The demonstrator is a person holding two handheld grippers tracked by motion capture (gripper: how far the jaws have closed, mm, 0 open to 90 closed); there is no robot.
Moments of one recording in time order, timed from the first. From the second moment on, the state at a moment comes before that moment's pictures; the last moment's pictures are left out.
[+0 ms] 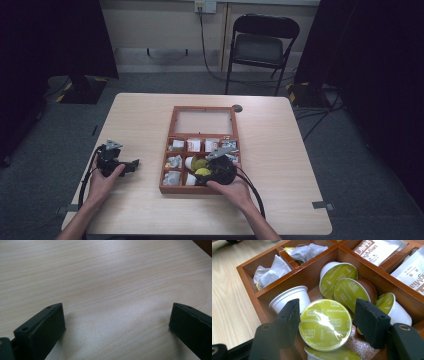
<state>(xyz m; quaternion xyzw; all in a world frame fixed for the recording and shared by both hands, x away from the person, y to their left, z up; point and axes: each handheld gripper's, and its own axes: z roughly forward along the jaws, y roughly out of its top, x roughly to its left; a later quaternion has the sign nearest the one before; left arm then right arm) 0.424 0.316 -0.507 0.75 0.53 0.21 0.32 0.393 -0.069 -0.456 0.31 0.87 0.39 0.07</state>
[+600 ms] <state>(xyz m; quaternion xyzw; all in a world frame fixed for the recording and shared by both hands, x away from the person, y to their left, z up) 0.424 0.316 -0.507 0.75 0.53 0.21 0.32 0.395 -0.065 -0.461 0.31 0.88 0.35 0.06</state>
